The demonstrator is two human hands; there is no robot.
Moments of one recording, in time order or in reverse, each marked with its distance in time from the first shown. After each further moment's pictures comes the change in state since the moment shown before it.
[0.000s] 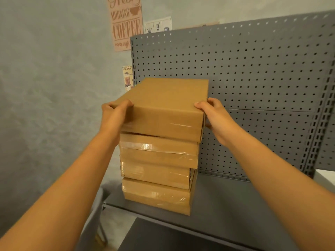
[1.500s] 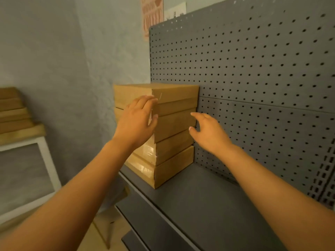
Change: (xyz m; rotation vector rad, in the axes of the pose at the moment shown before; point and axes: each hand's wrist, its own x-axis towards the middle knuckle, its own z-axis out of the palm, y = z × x) left_hand -0.172 -0.006 0.135 1.361 0.106 0.729; right_hand 0.013 0.084 -0.125 -0.704 -0.409 -0.545
